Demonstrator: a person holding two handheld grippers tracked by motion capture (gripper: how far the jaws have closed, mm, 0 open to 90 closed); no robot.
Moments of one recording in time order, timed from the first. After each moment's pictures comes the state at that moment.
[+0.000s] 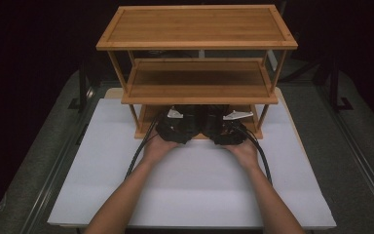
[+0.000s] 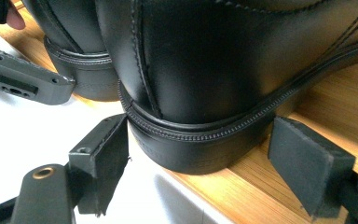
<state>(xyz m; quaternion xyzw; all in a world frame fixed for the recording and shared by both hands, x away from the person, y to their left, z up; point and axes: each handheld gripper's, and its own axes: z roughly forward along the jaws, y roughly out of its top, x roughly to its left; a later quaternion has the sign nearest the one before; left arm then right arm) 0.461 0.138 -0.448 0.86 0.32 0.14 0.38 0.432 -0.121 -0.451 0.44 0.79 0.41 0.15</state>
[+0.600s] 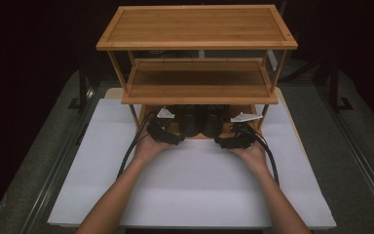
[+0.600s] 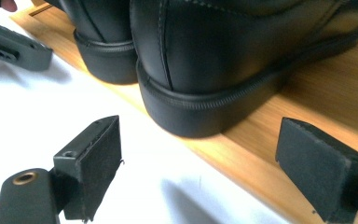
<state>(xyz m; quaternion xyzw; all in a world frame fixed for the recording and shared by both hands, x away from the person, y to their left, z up) 0.446 0.167 -0.431 0.86 0.31 0.13 0.38 0.412 -0.141 -0.439 0.42 0.79 0.42 0.14</state>
